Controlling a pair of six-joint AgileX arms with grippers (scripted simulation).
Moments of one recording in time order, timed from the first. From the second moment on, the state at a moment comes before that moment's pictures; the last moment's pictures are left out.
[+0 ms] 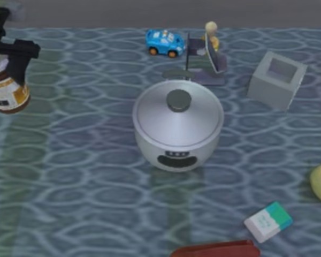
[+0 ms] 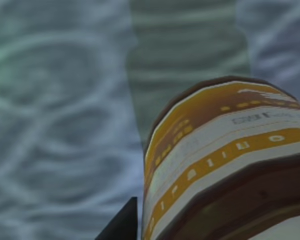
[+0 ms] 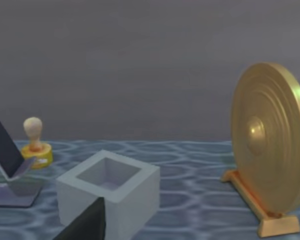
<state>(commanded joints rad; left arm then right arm) -0.01 2.08 1.87 -1.26 0.02 0.19 0.00 0.00 0.00 0.00 0.00 0.00</state>
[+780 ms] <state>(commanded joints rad) -0.29 2.09 1.70 -1.07 -0.04 -0.27 0.00 0.00 0.00 0.00 0.00 0.00</state>
